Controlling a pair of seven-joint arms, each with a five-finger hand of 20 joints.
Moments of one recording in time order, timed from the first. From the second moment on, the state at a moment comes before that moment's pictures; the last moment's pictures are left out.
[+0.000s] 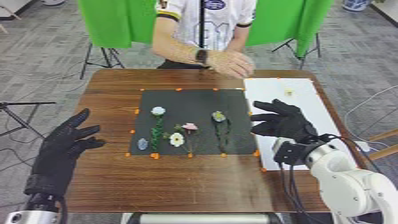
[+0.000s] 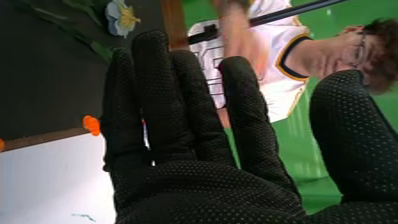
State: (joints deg) left arm 148.0 -54.5 -103.8 -138.0 50.3 20.0 16.6; right arm -109.0 -65.9 93.1 -121.2 -51.7 0.5 24.4
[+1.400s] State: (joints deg) left arm 148.7 -54.6 -103.9 -138.3 50.4 20.2 17.0; right arm -108.9 -66.5 93.0 -121.2 -51.6 -0.8 24.5
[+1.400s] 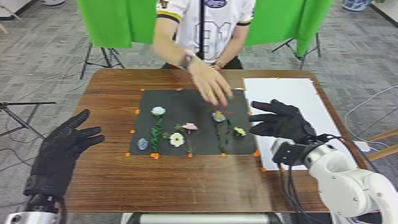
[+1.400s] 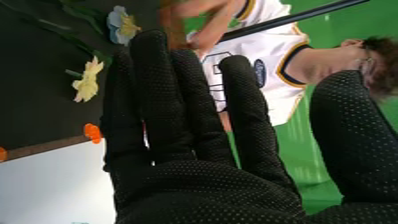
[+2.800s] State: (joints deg) left arm 149.5 -54.4 -103.9 -138.0 48.8 20.9 20.3; right arm -107.8 -66.6 92.6 -121.2 -51.5 -2.5 24.0
